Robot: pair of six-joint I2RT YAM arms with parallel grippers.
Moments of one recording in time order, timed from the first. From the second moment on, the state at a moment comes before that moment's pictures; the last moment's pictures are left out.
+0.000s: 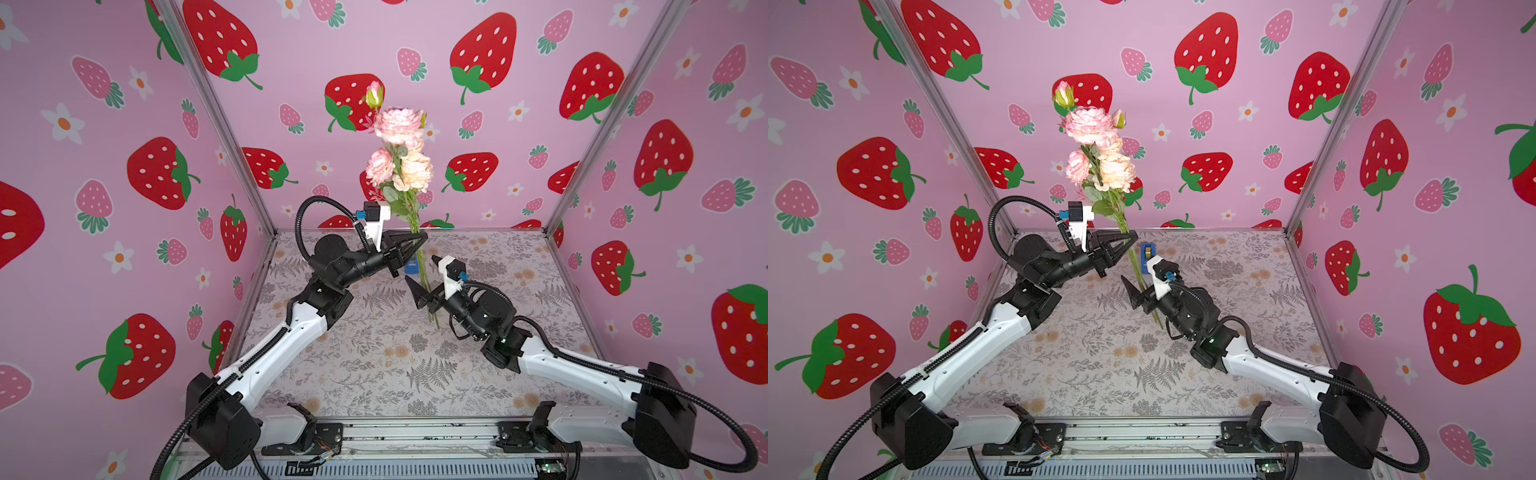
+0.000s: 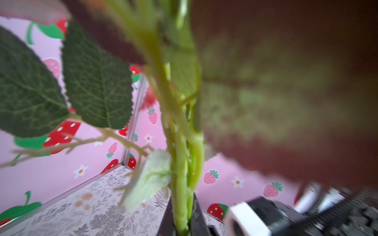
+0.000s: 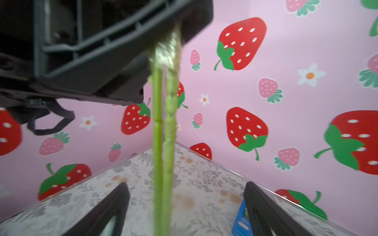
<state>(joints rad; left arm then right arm) -0.53 1.30 1.18 0.44 0.71 -0.44 0.96 1.24 0.77 0.65 0.04 0.00</state>
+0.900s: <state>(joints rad) -0.72 1.16 1.09 0.31 0.27 -0.24 1.07 1.37 0.76 0.76 0.49 -0.16</state>
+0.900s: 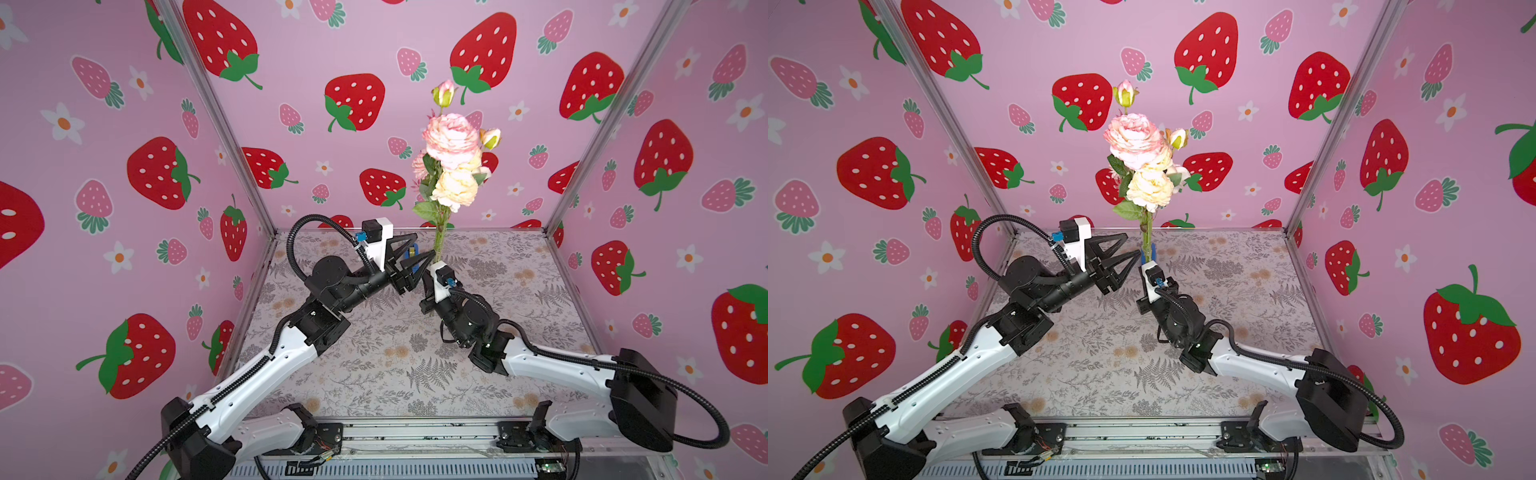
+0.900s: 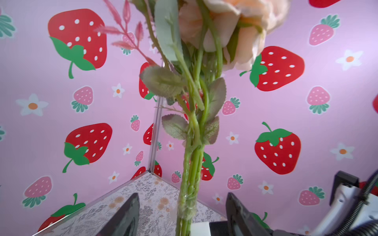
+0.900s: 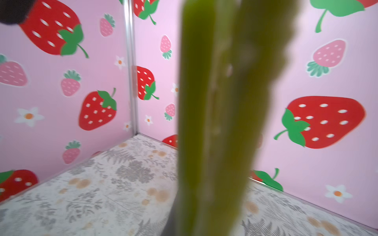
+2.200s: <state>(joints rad) -0.80 1.25 1.10 0.40 -0.01 -0.31 1.11 1.46 0.82 0.78 0.80 -0.31</state>
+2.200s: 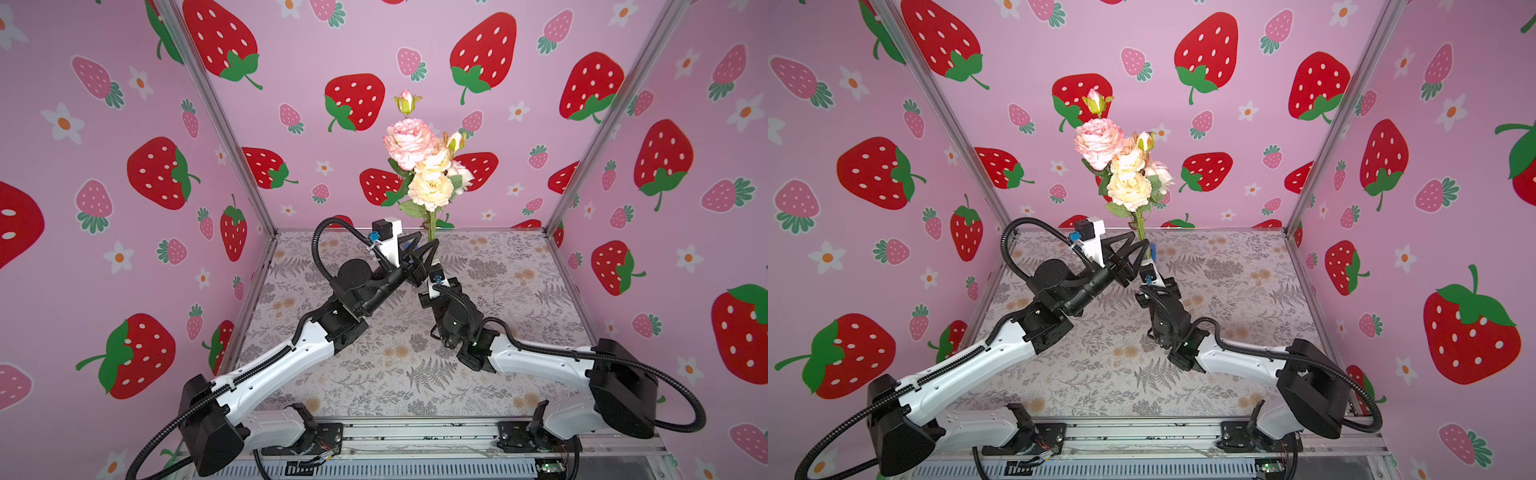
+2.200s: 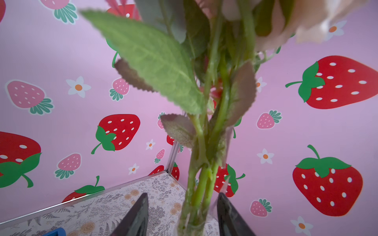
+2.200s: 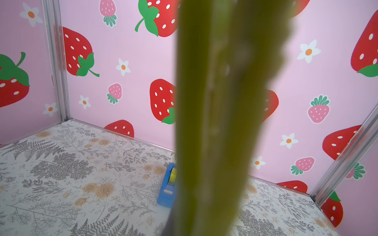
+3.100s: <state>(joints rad) -0.69 1.32 1.16 0.38 0.16 -0.39 1.14 1.41 0.84 0.72 0.78 -0.28</state>
